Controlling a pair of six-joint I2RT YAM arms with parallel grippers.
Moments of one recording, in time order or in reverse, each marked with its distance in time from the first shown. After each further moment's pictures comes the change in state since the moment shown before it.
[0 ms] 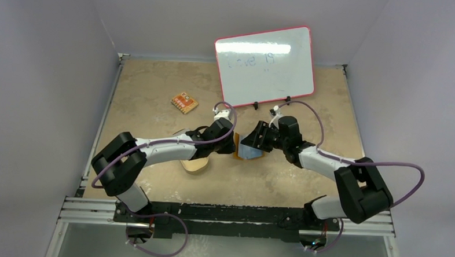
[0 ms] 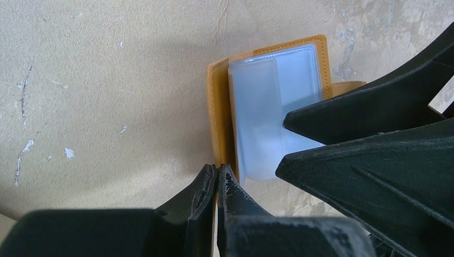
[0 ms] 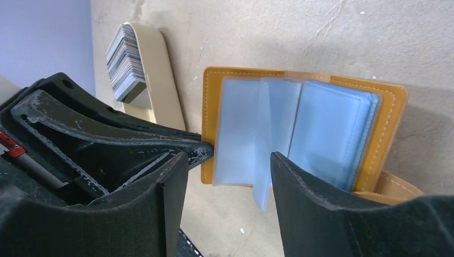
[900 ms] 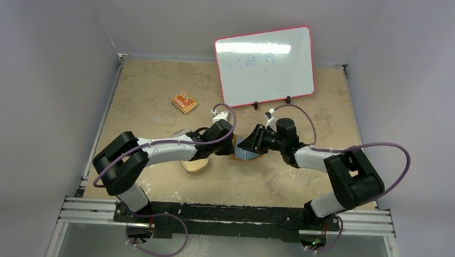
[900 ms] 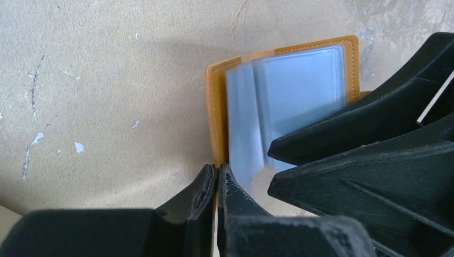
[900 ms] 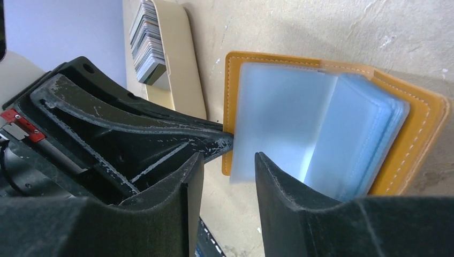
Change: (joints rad) left arm 0.002 0.011 -0.018 0.001 -0.017 -0.022; right arm 0.000 0.134 -0.031 0.217 -0.167 0.089
